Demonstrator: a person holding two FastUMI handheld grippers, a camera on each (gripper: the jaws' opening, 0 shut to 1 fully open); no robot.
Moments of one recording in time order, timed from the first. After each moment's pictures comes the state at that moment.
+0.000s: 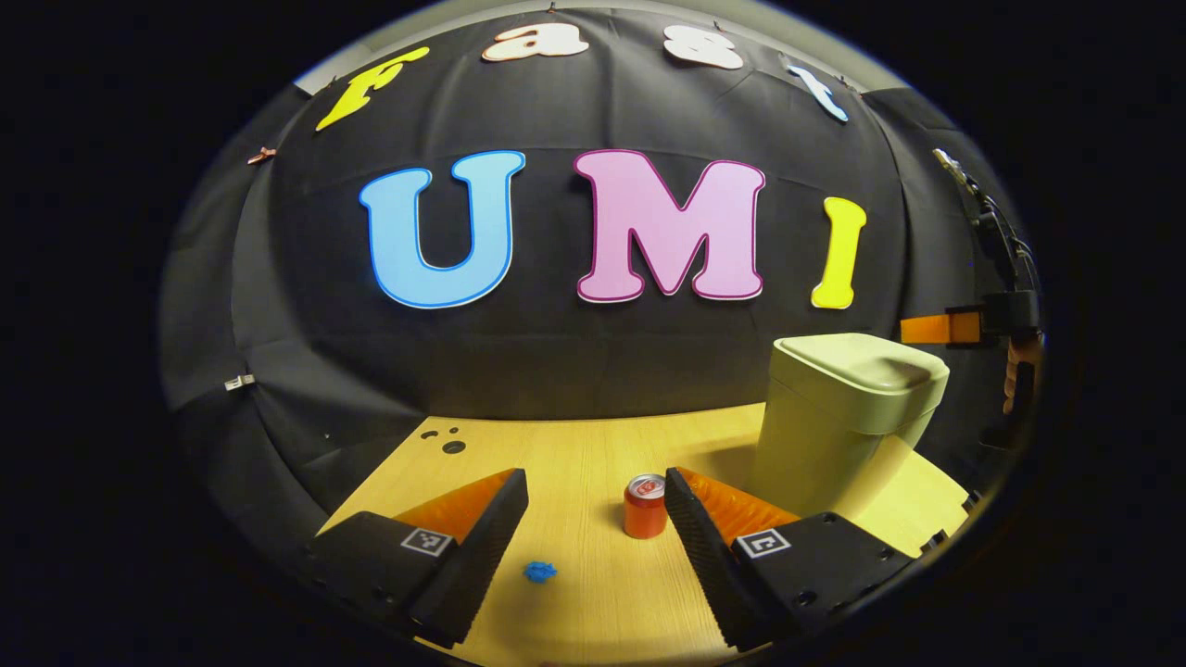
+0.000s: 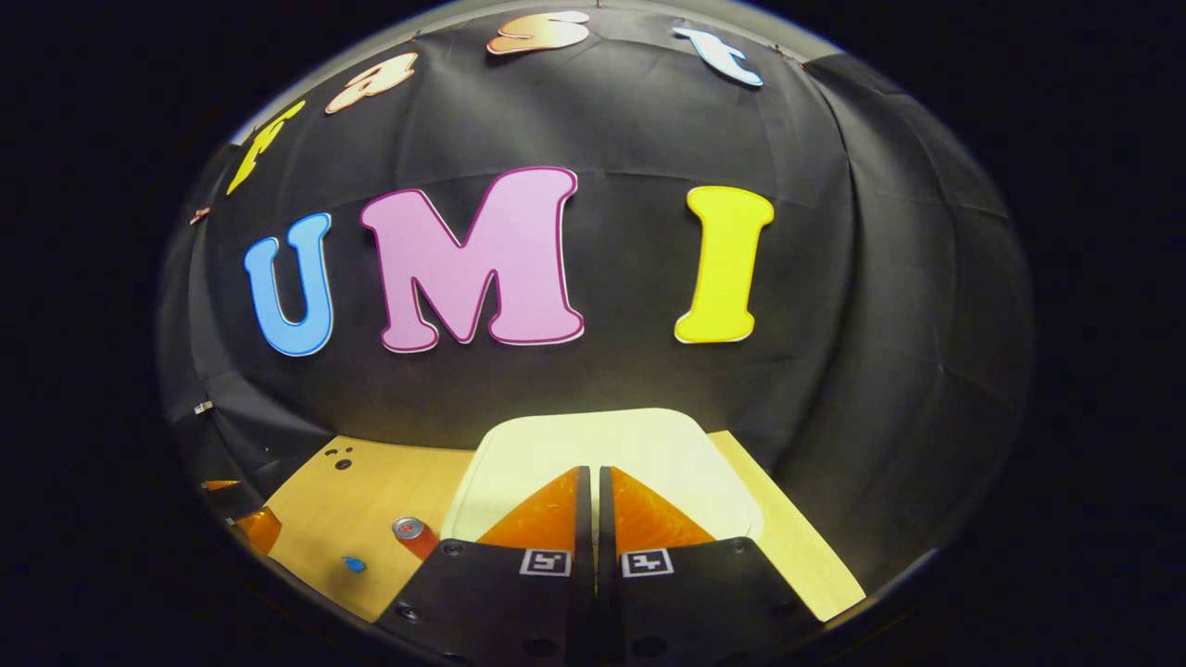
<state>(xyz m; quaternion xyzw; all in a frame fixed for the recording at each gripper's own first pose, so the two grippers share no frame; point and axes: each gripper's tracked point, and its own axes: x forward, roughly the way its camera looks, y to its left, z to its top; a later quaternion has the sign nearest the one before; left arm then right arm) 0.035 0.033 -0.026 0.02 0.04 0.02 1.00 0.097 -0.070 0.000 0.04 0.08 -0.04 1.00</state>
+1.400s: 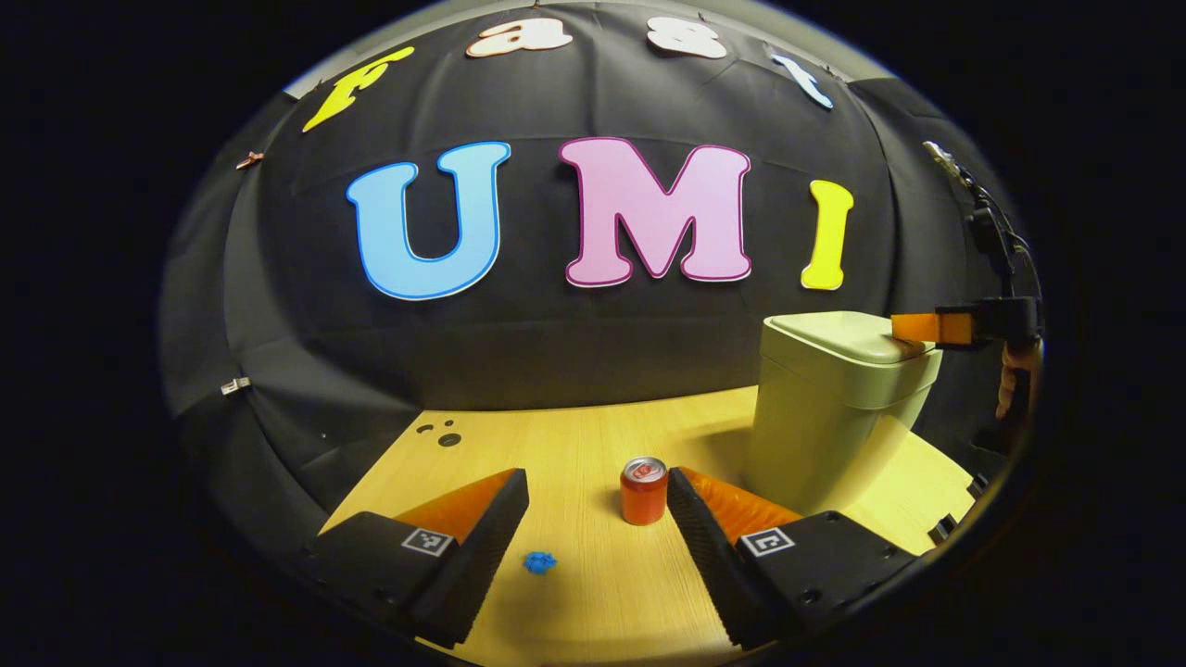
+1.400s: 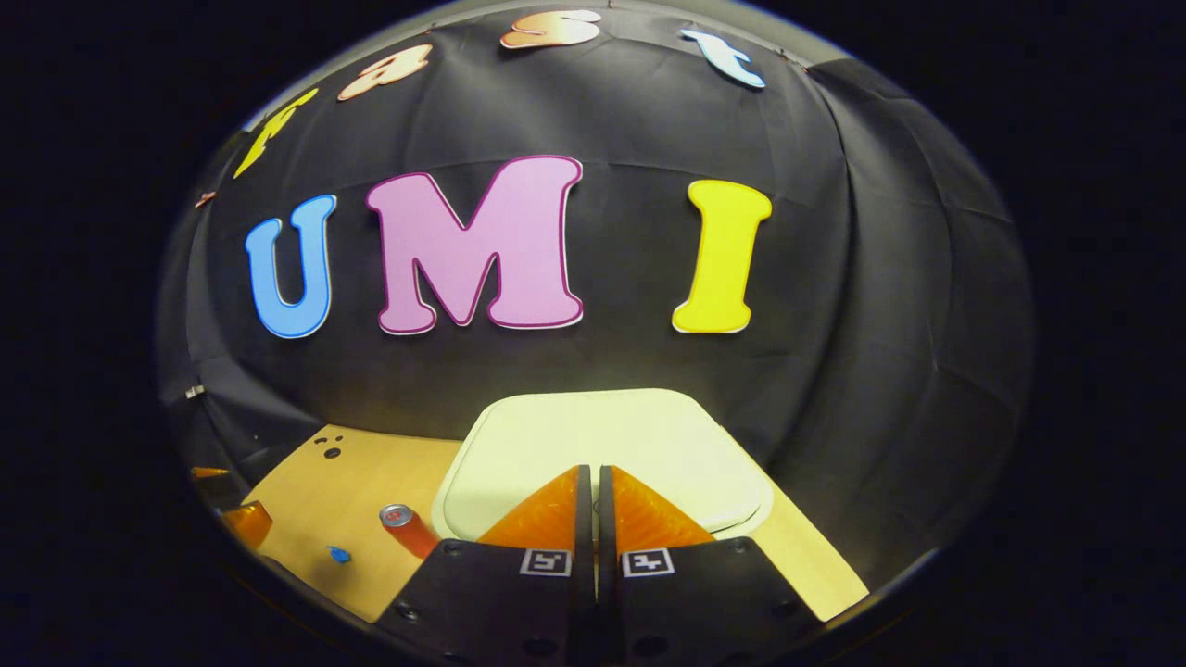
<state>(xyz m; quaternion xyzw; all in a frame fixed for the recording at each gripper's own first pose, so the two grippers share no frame) 0.030 0.028 -0.041 0.04 0.05 0.01 1.00 0.091 -0.062 -0.010 0.03 0.07 -0.05 1.00</state>
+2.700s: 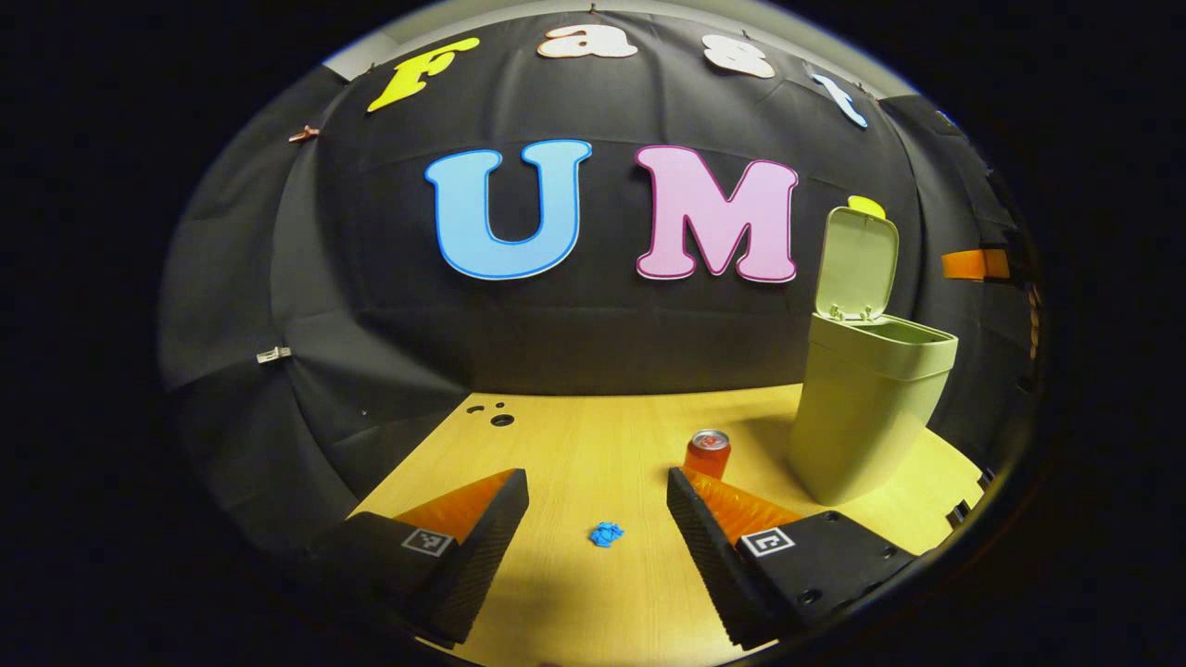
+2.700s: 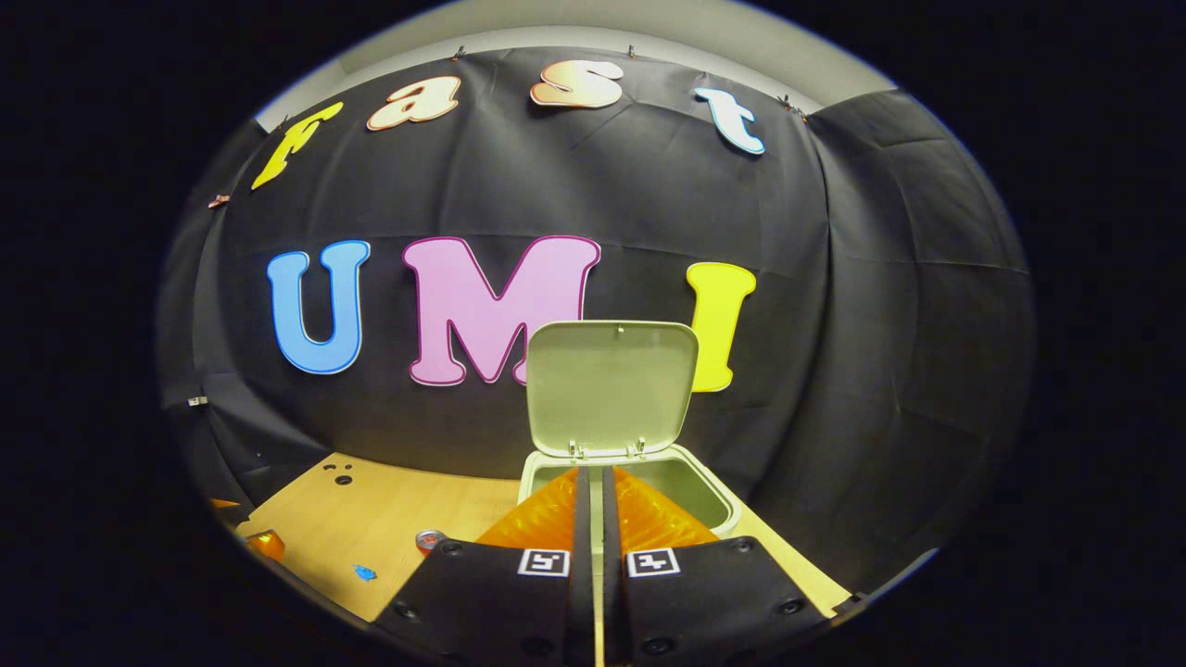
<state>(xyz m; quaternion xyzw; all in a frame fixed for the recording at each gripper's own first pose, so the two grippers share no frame) -0.024 0.123 -0.074 0.01 0.04 0.06 1.00 0.014 -0.010 0.052 0.00 -0.01 -0.06 1.00</state>
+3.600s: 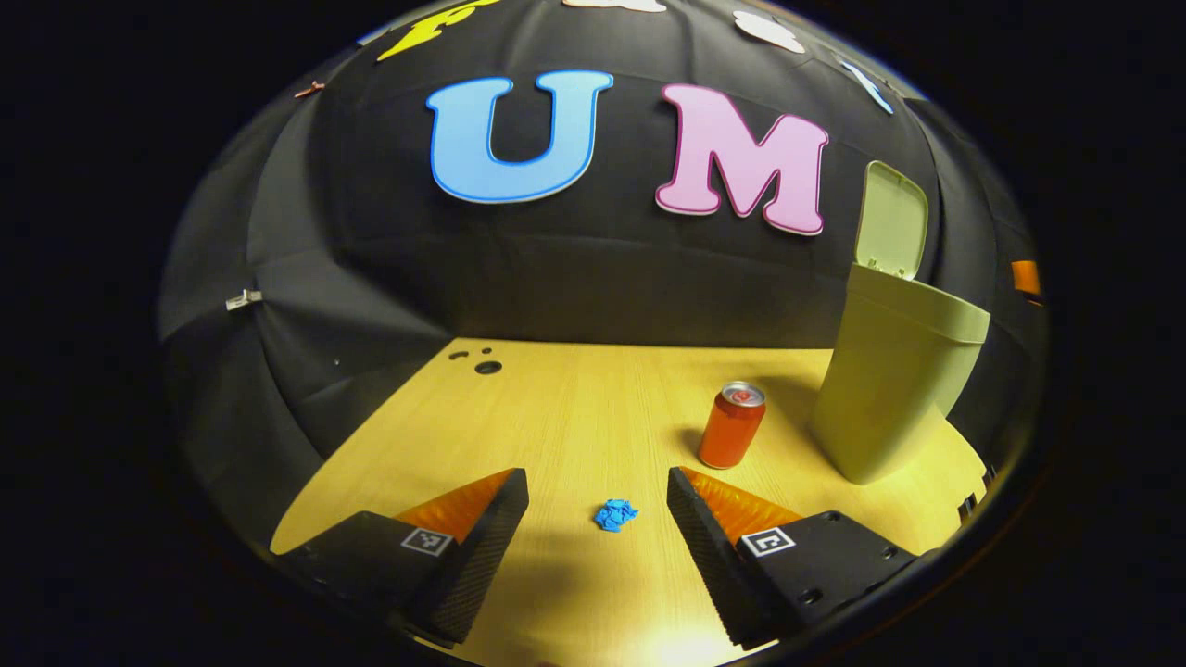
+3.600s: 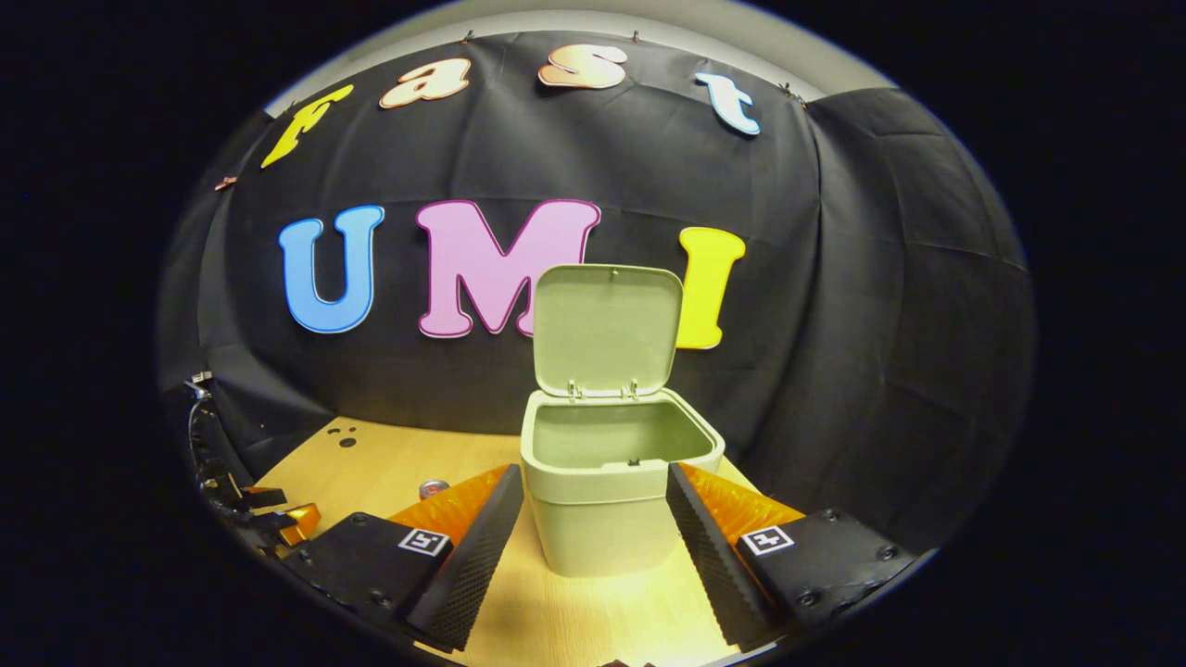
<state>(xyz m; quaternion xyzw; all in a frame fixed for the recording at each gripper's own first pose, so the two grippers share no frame) 0.048 0.138 -0.155 -0.03 0.13 0.03 0.99 -0.039 -0.018 0.003 -0.01 0.05 -0.07 1.00</state>
